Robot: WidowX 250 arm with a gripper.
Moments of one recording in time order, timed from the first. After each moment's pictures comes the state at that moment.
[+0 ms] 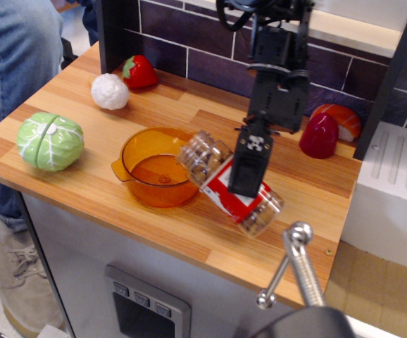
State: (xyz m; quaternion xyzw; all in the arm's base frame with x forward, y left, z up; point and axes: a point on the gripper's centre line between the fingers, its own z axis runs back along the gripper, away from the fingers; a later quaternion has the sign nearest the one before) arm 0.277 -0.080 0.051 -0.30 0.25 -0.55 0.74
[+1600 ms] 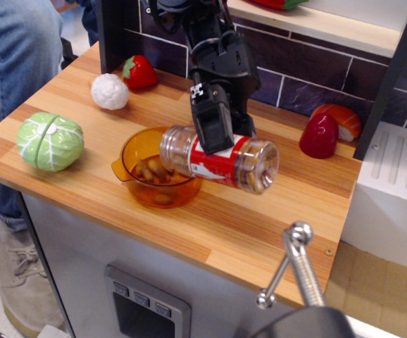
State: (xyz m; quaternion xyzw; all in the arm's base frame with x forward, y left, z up) arm 0.281 -0.062 0.080 -0.57 0.10 -0.57 0.59
